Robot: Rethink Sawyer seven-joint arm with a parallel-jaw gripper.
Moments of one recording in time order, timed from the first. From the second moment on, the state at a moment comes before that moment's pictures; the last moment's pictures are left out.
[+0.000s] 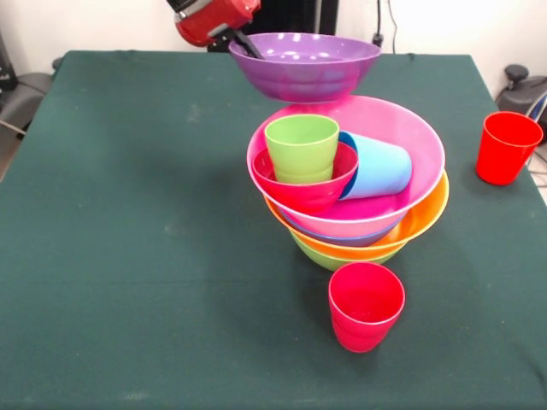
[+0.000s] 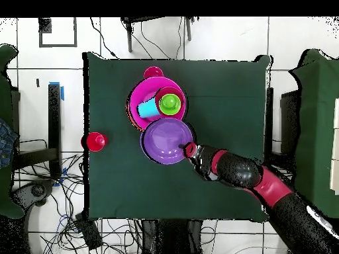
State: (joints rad) arm -1.21 -0.46 0.83 2.06 -0.21 0.41 1.76
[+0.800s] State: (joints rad) arm -1.21 -0.44 0.85 2.05 -0.18 0.47 1.76
